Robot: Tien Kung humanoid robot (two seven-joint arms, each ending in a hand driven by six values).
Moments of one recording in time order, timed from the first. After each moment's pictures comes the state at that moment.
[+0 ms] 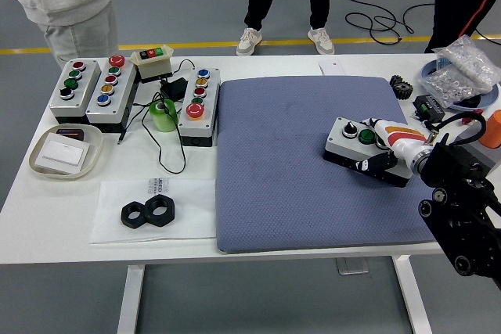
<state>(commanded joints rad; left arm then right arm) -0.09 0.11 -1.18 -0.18 1.61 -0.17 0.14 0.53 -0.12 1.19 1.00 -2.27 0.14 -0.14</state>
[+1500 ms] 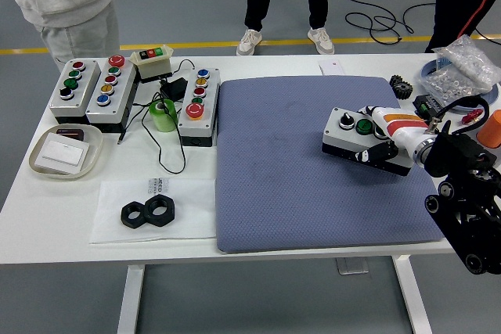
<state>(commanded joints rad) -0.09 0.11 -1.19 -0.18 1.61 -0.17 0.14 0.54 -0.19 1.12 1.12 -2.27 0.15 -0.12</state>
